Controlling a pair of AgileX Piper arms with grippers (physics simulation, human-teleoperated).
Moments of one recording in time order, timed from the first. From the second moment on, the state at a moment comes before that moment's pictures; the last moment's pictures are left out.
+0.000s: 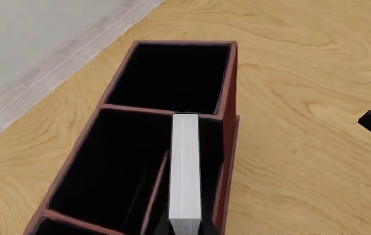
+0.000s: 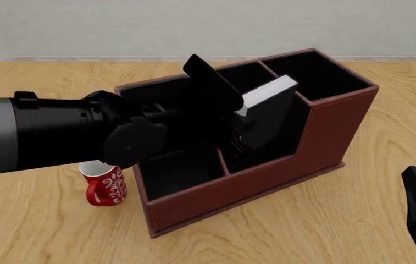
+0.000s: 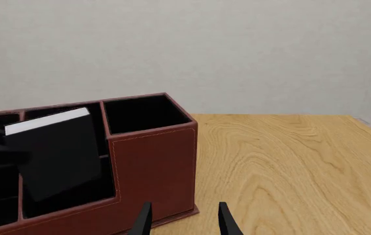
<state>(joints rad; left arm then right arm) -0.87 1.55 -1.01 -0.05 0.18 0.00 0.00 0.00 -0.01 -0.01</state>
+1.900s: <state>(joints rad) -0.85 1.52 -0.94 -0.05 0.21 0.00 0.00 0.00 -0.01 -0.01</state>
